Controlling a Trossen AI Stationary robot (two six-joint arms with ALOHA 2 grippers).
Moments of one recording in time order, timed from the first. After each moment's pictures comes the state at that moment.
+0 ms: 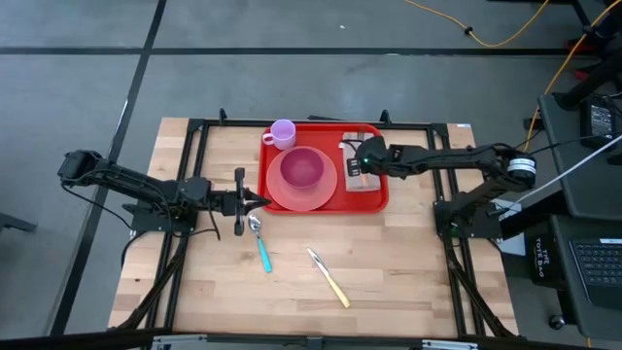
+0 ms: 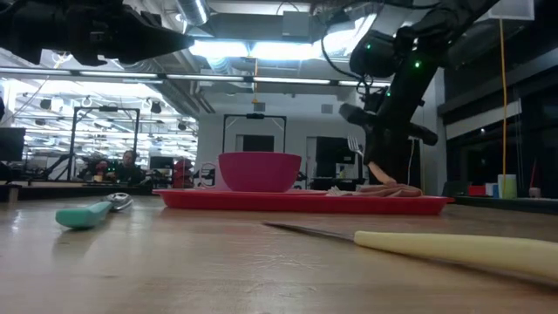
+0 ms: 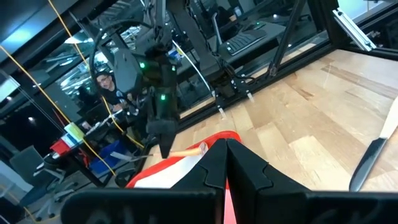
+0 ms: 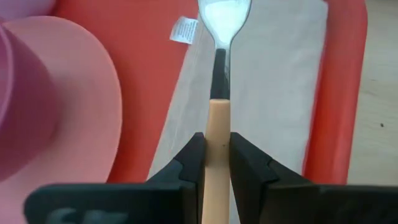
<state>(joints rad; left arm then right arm) -0.14 0.82 0.23 0.56 -0.20 0.50 -0.34 1.49 0.86 -0.40 0.38 0.91</state>
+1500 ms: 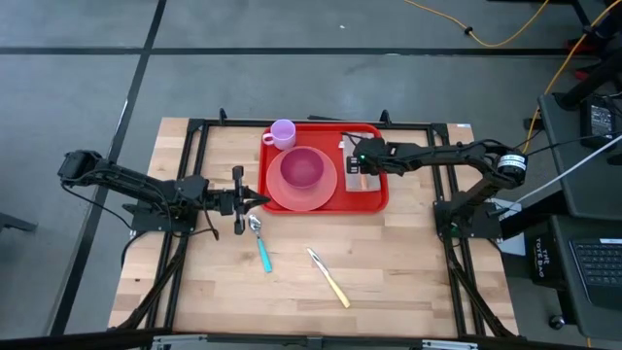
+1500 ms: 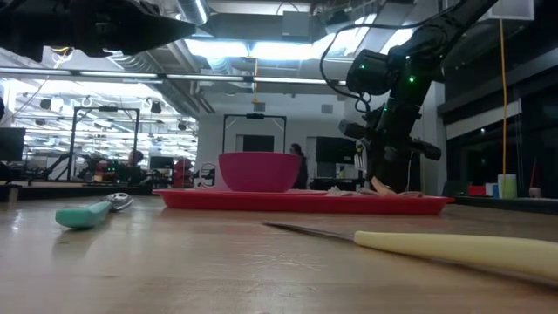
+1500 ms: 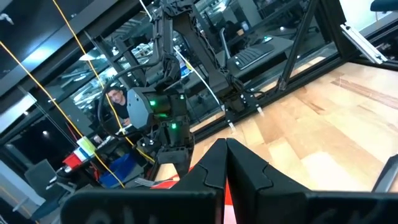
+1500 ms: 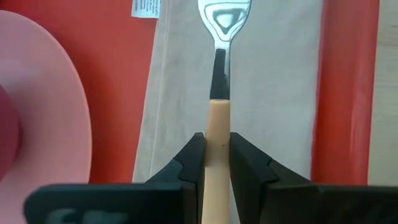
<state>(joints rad) -0.14 0.82 0.23 0.63 -0.20 0.54 -0.40 1.57 0.86 -0.40 0.28 1.03</state>
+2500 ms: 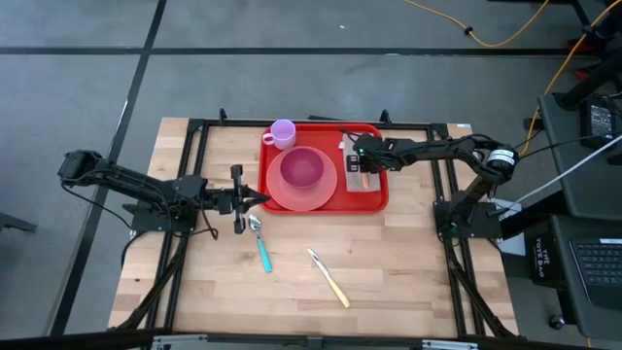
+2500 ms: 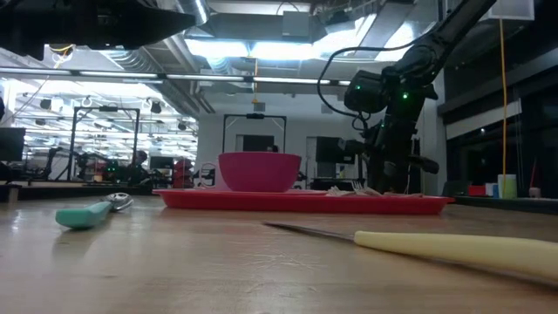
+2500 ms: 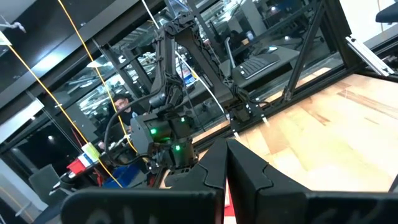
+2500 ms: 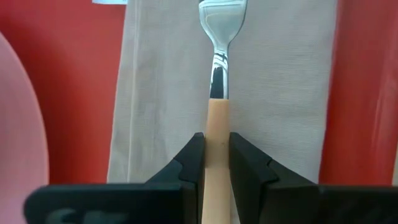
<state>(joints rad) -0.14 0.82 0.23 0.68 -0.20 0.55 -0.49 1.66 0.86 -0.35 0.17 0.96</state>
